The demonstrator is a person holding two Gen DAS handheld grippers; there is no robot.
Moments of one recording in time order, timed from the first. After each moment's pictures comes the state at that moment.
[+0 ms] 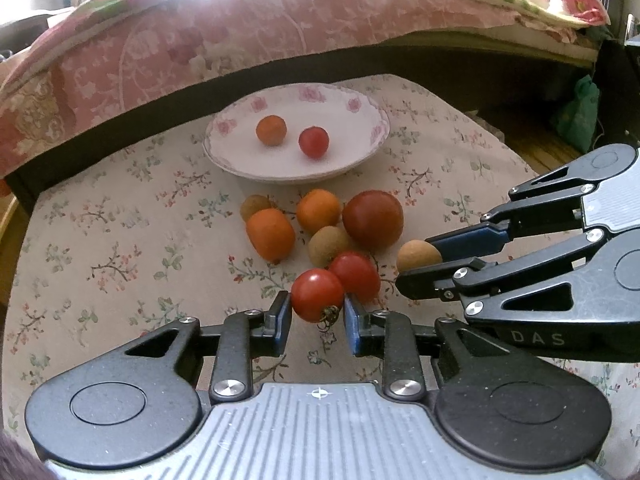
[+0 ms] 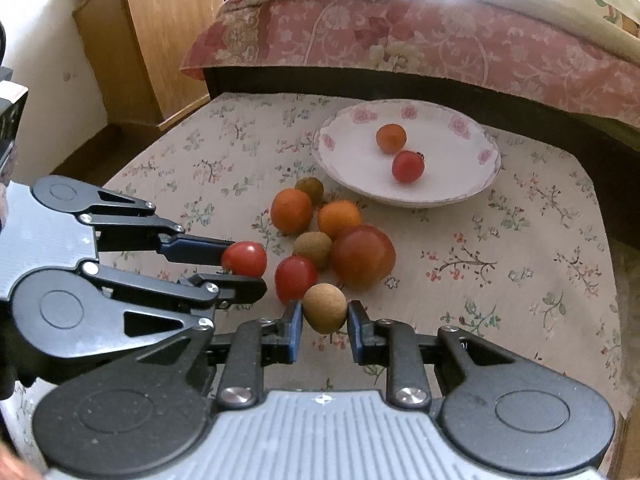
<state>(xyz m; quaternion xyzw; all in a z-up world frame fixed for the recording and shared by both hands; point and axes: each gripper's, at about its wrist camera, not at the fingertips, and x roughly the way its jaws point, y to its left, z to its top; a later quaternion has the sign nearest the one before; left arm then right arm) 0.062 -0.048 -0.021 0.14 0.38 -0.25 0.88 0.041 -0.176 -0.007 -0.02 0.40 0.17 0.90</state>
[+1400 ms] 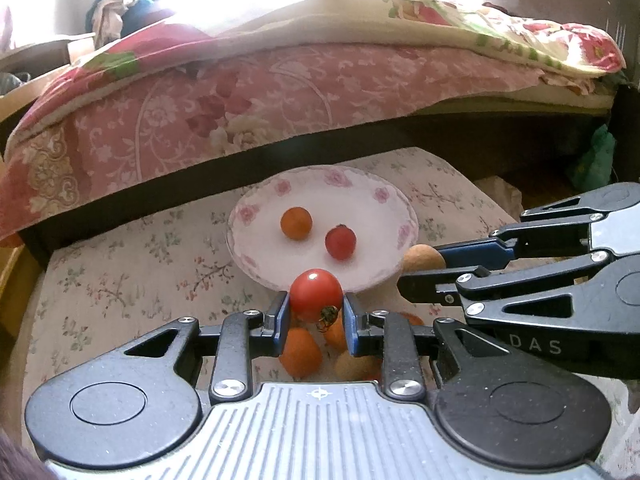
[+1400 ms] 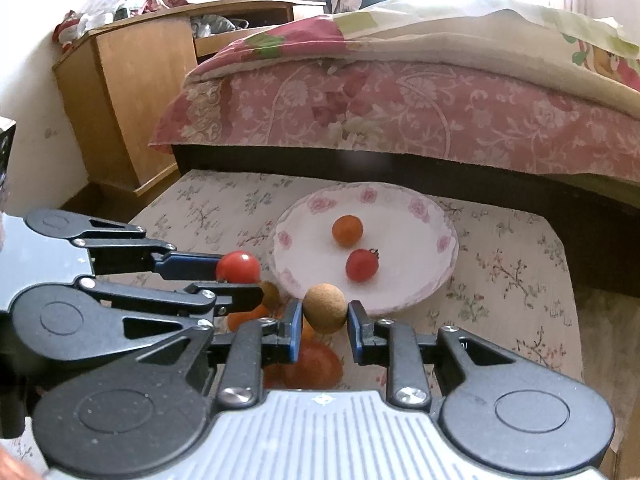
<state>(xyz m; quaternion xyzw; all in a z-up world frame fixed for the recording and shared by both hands) 0.106 -0.059 0.015 0.11 0.33 -0.23 0.91 0.082 -0.196 0.029 0.01 0.33 0.14 0.93</state>
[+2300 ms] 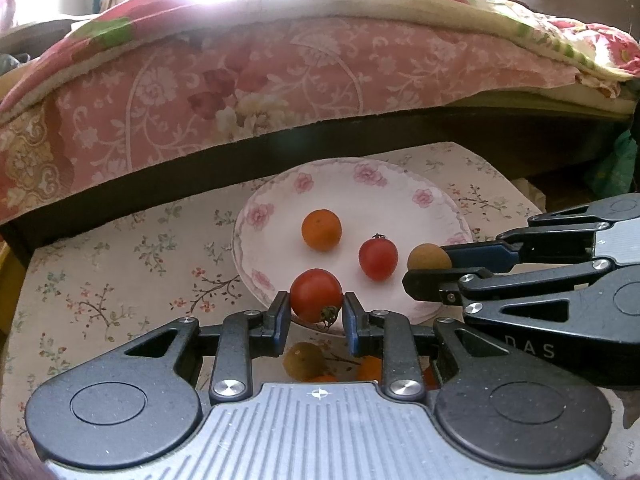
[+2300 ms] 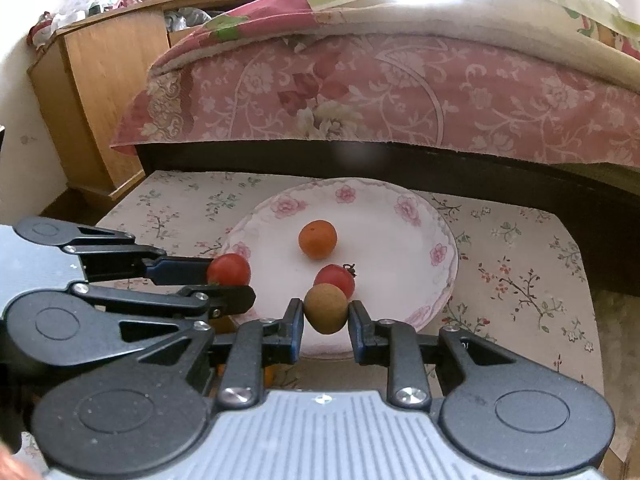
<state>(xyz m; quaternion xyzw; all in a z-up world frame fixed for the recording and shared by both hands) 0.156 -0.065 -0.009 0.10 0.35 -0.22 0.91 0.136 -0.201 -0.001 0.01 0.34 0.13 0.93</state>
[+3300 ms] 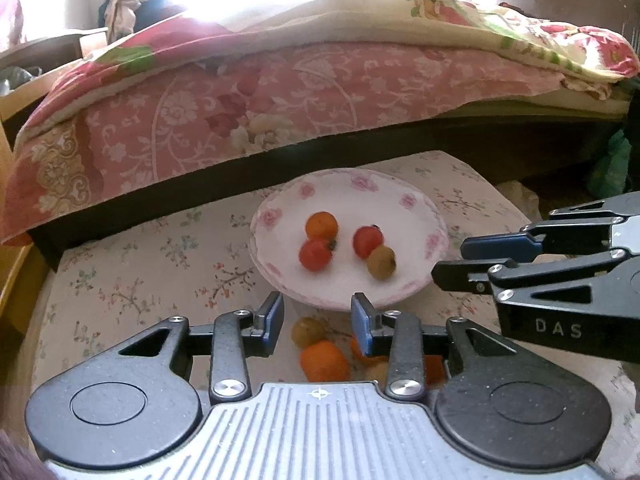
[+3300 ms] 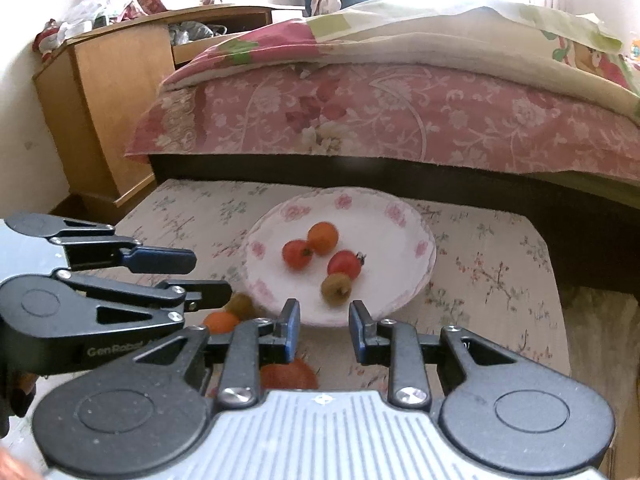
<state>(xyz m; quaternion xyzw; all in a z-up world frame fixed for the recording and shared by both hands) 0.115 -0.053 0.020 0.11 0.33 -0.21 0.91 0.085 -0.203 0.026 0.01 0.33 0.12 0.94</state>
